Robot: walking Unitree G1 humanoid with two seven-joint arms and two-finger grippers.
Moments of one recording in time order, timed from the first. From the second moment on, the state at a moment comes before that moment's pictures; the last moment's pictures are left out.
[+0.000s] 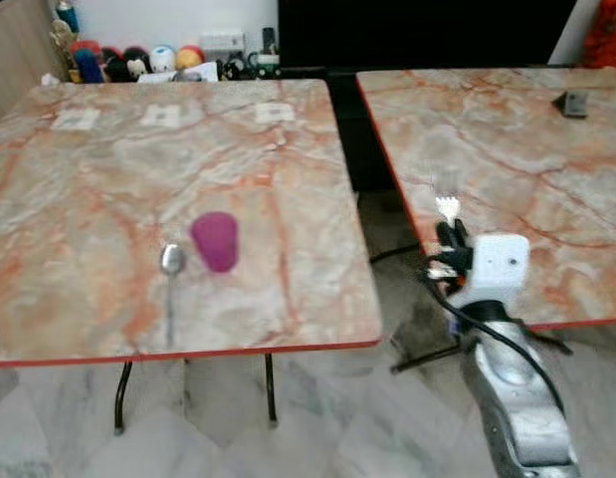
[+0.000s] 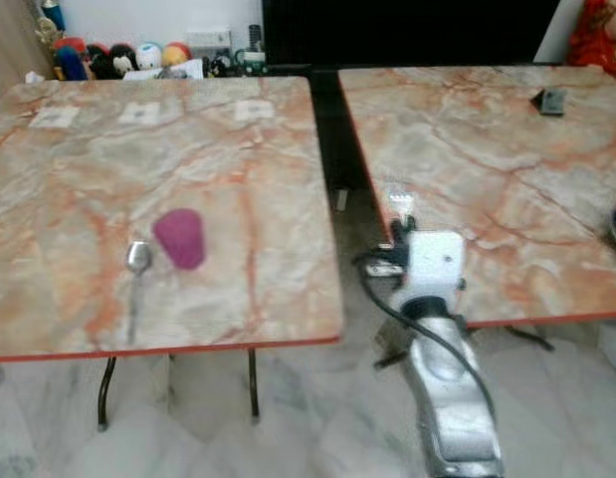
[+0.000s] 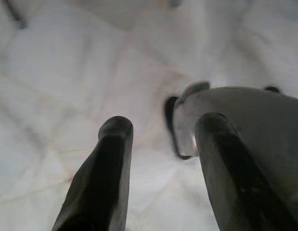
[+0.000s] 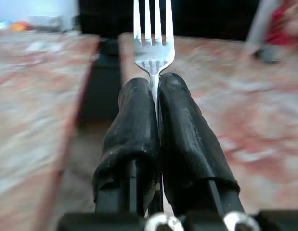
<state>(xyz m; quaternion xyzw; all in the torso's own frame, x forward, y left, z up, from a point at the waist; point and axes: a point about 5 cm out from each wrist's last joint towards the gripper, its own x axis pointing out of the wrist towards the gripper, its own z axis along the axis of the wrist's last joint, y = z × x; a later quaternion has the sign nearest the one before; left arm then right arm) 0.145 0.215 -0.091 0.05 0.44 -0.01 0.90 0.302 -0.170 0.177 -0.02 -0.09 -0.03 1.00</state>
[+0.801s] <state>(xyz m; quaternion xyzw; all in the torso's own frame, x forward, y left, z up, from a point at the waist) 0.137 0.220 -0.092 0.05 0.45 0.00 0.89 0.302 -0.160 0.173 -0.02 -0.09 -0.02 1.00</state>
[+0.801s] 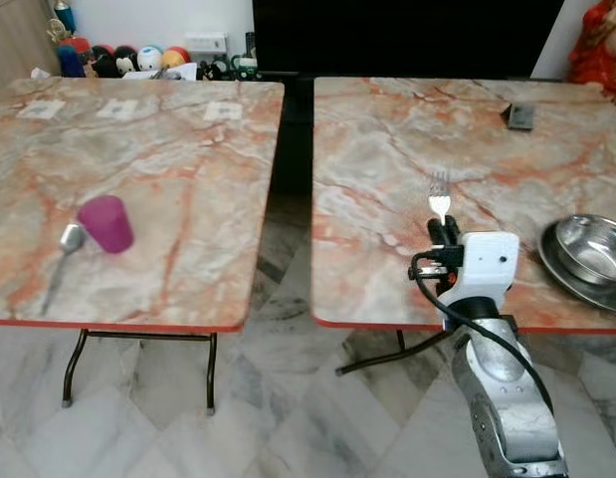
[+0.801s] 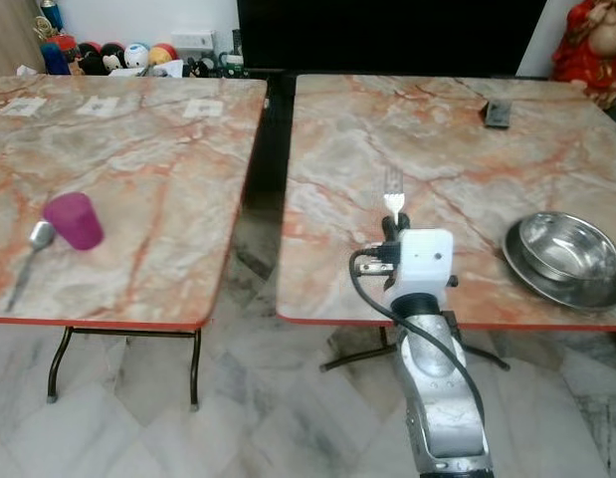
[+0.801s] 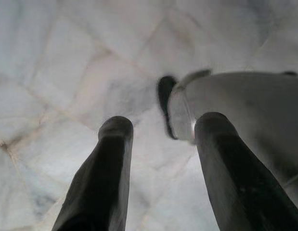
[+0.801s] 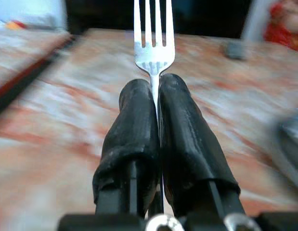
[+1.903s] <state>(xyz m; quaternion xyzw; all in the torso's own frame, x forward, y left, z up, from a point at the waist) 0.152 0.208 -0.089 0.04 0.44 -0.01 0.90 0.305 -0.184 0.176 -0.02 -0.09 -0.08 0.99</state>
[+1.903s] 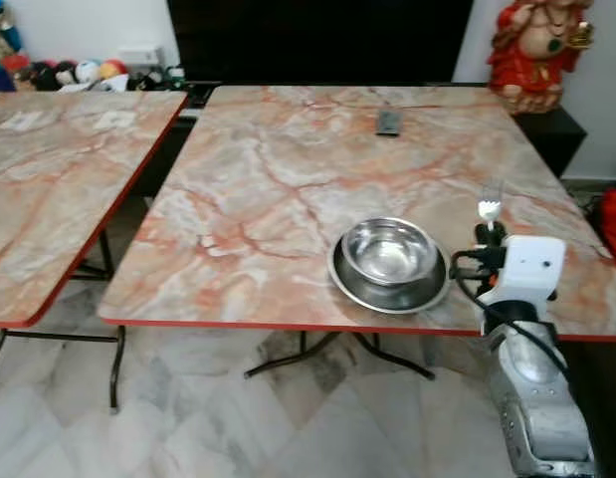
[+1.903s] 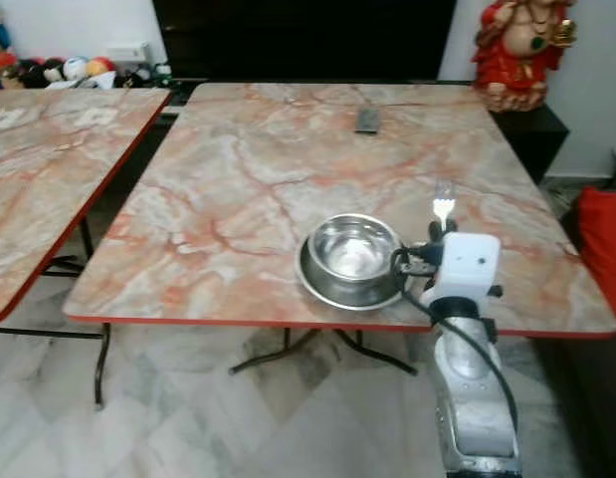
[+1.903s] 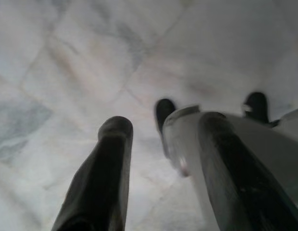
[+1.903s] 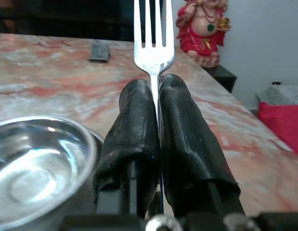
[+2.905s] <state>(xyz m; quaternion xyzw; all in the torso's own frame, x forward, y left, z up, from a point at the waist) 0.138 0.223 -0.092 0.04 0.45 0.00 0.89 0.308 -0.175 0.176 -0.01 -0.09 -0.08 0.99</state>
